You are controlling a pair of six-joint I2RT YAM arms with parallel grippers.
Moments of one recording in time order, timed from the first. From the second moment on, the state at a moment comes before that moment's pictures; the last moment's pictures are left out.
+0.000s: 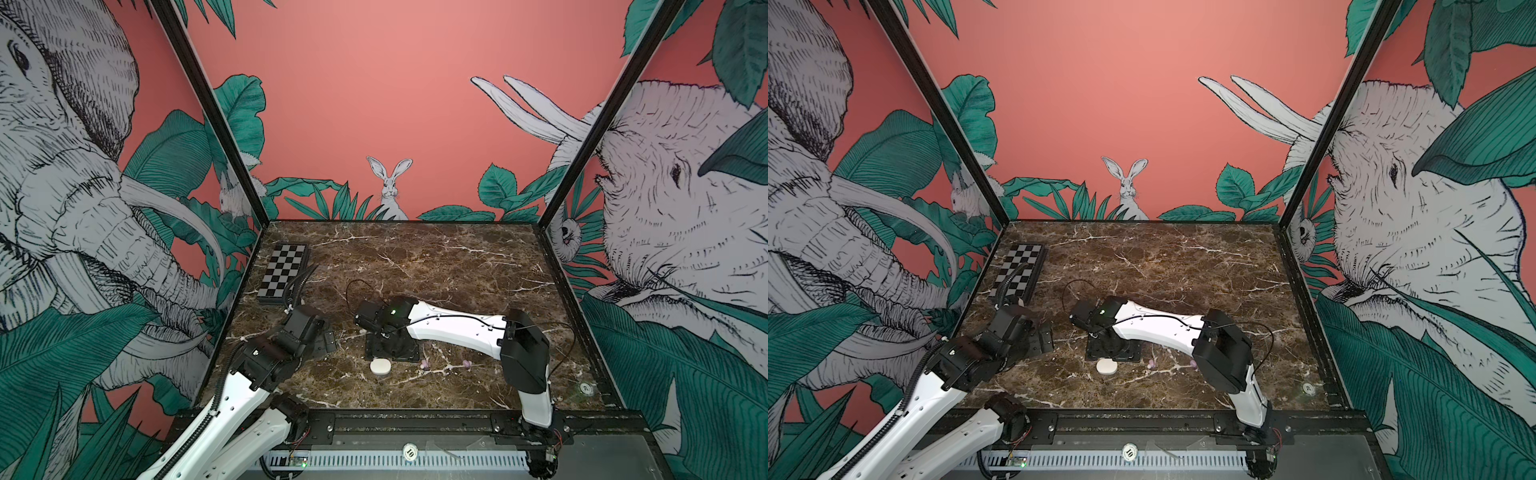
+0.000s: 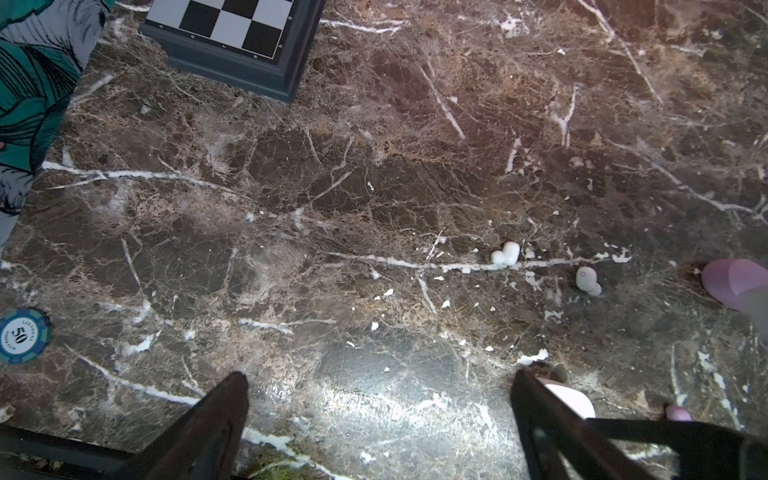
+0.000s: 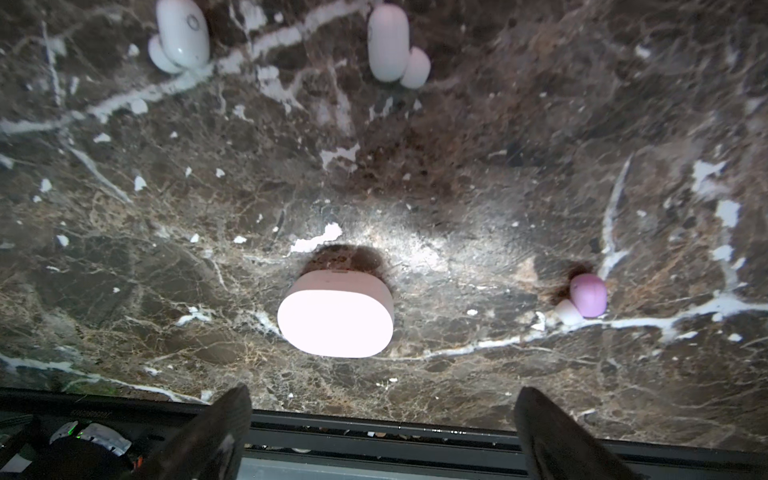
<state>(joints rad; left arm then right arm) -0.59 0.70 0.80 -1.13 -0.34 -0.72 1.17 2.00 1.65 -1.12 -0.04 1.15</state>
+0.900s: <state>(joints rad) -0.59 0.67 0.78 -1.13 -0.34 -0.72 1.18 2.13 1.74 -1.10 -0.17 1.15</state>
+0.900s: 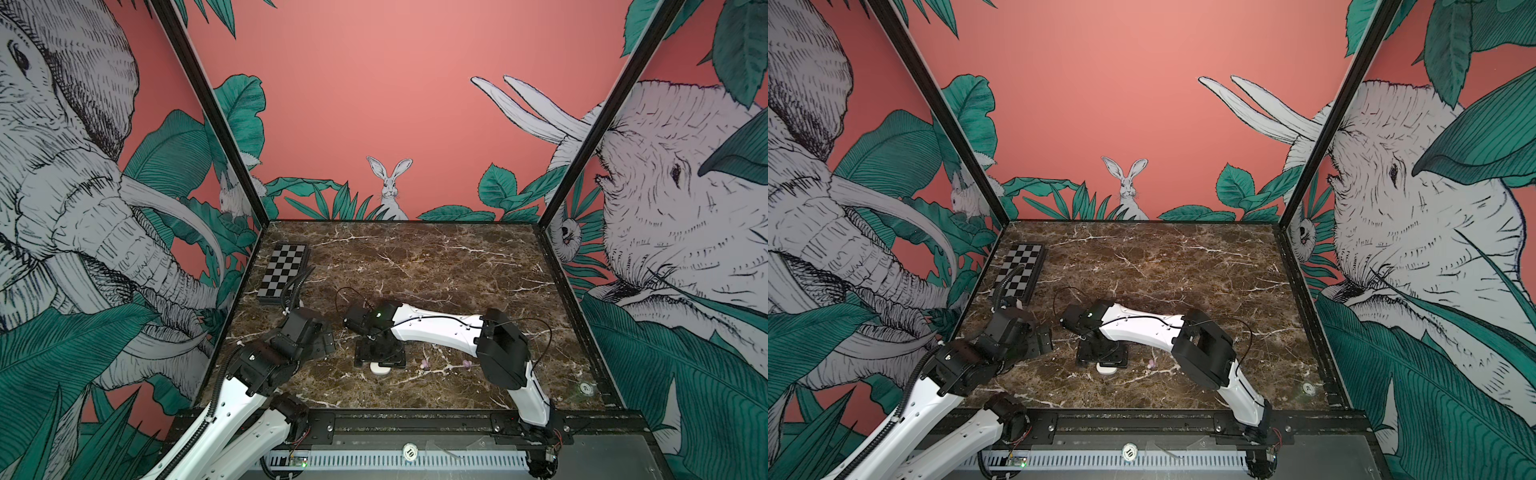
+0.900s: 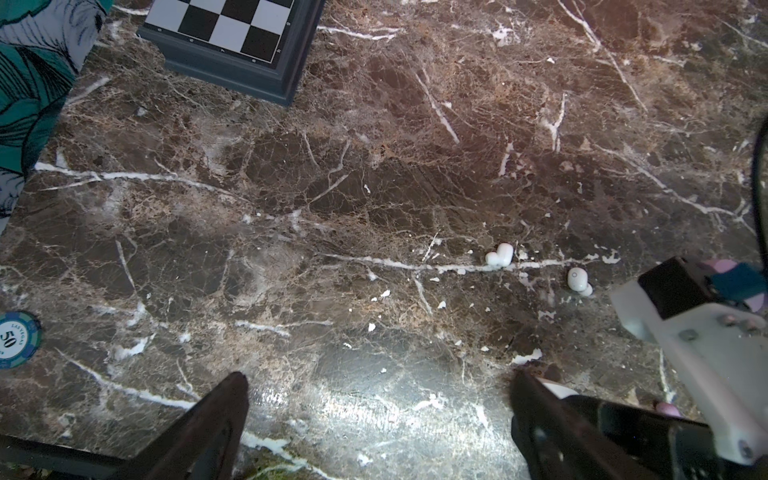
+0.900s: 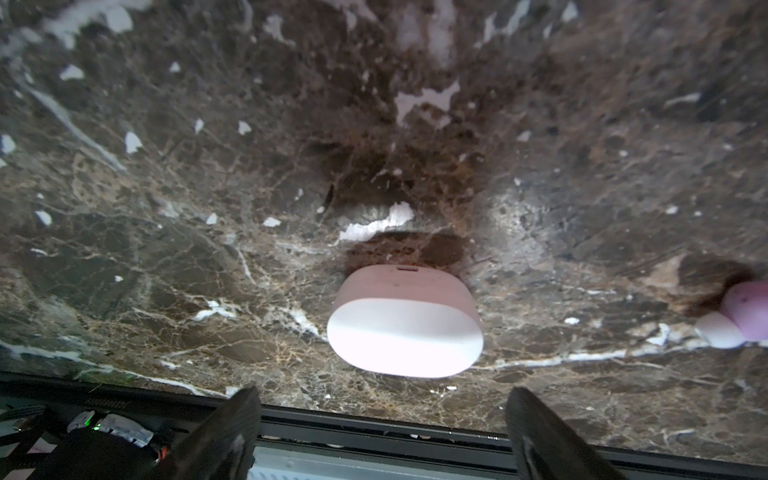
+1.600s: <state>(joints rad) -0.59 0.66 0.78 -1.13 -0.34 -0.72 1.17 2.17 1.77 -1.11 -0.20 1.14</state>
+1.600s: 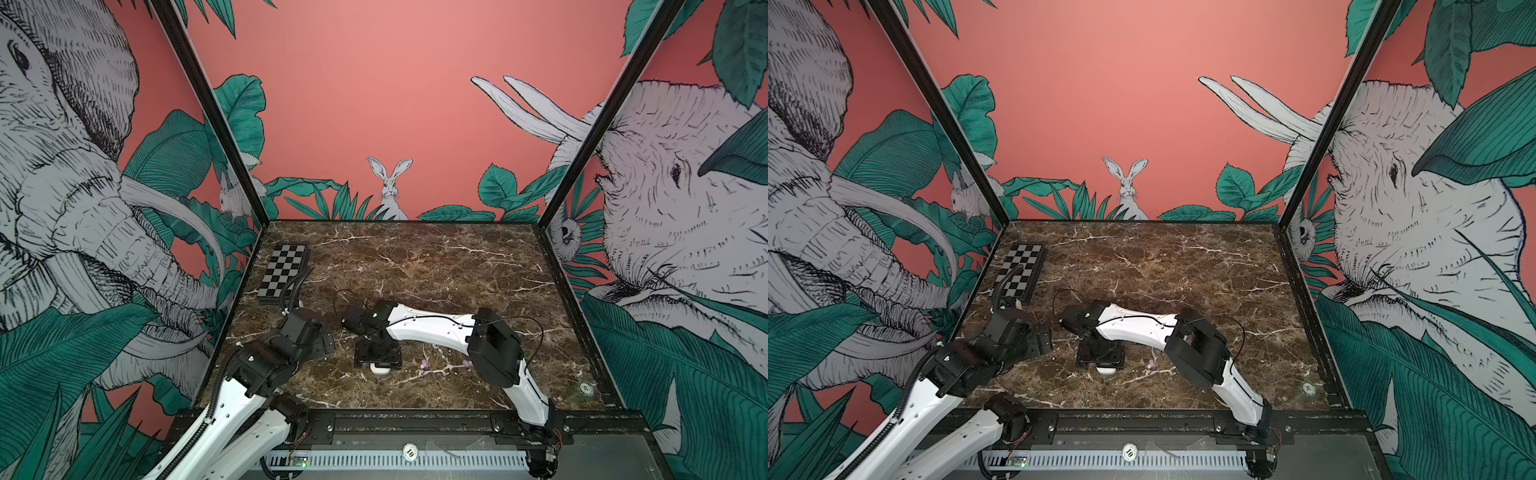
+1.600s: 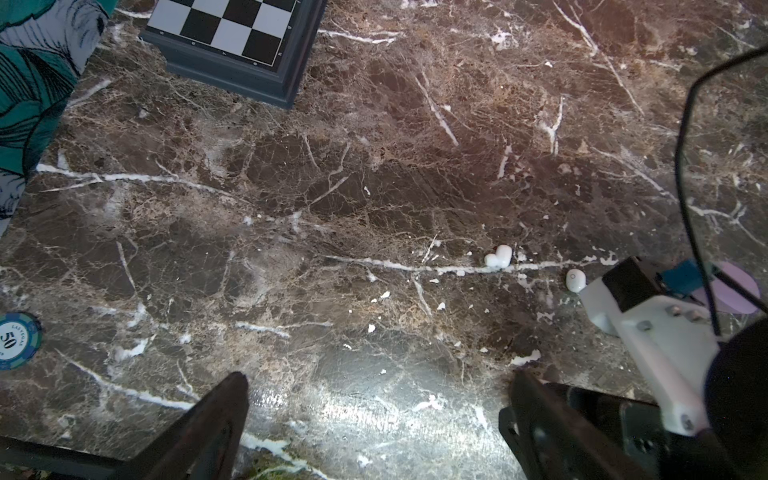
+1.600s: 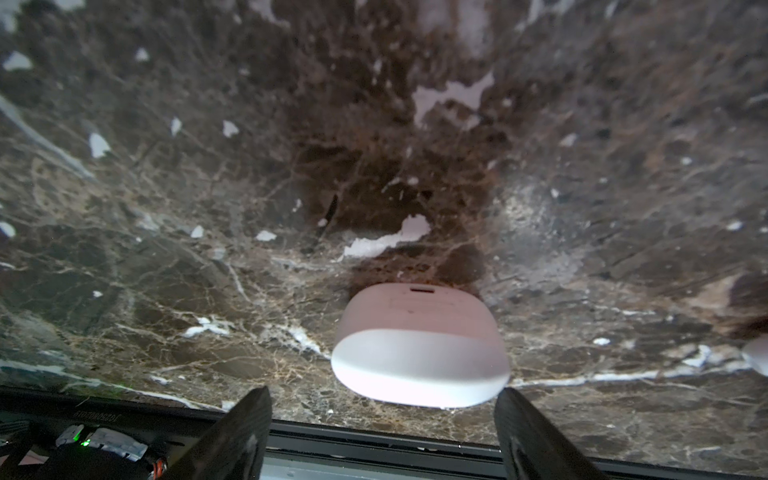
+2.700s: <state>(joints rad) -0.59 0.65 0.78 -1.12 -0.34 -0.72 1.16 2.21 1.80 -1.15 -0.18 1.13</state>
